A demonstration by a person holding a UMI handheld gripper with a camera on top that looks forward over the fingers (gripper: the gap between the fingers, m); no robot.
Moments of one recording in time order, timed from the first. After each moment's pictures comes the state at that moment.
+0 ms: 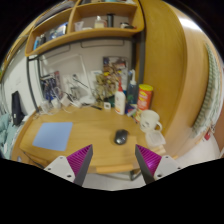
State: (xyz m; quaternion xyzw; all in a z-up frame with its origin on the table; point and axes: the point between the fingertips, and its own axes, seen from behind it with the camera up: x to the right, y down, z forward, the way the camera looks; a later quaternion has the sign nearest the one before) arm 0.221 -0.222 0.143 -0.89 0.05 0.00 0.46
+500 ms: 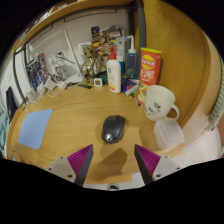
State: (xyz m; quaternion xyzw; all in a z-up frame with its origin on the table) arm 0.261 -0.143 0.004 -0.93 0.06 0.02 0.37
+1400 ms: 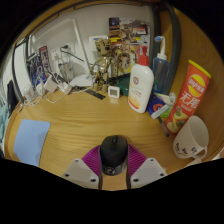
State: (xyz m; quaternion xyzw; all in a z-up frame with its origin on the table) arm 0.214 -0.009 -0.016 -0.93 0.00 0.03 0.36
